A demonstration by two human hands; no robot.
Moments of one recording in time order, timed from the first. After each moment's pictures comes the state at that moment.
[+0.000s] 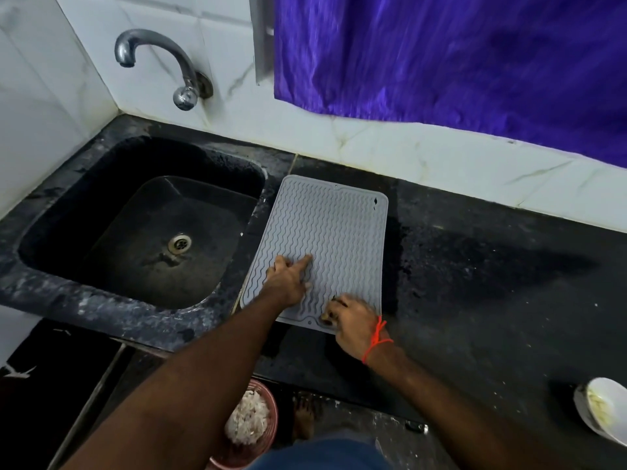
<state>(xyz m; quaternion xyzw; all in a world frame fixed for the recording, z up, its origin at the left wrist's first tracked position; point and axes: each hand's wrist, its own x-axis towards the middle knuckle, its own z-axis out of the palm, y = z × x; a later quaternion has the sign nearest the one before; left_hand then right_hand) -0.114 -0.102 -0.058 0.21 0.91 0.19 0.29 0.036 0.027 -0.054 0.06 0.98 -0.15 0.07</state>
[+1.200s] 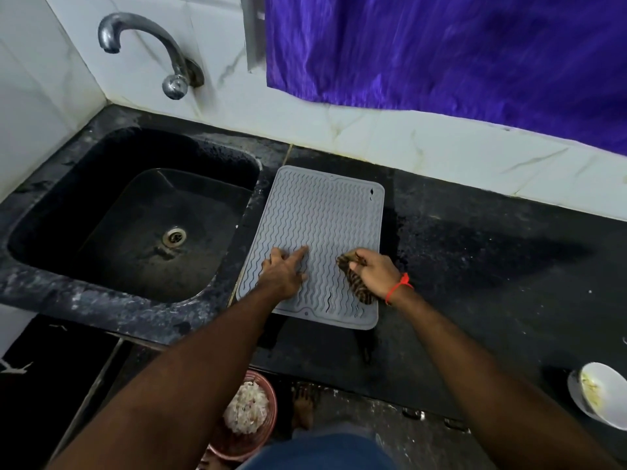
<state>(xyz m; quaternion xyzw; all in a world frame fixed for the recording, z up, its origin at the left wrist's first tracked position) -0.114 -0.101 -0.061 0.21 0.92 0.19 0.29 -0.013 0.094 -0.025 0.23 0.89 -0.39 0.07</state>
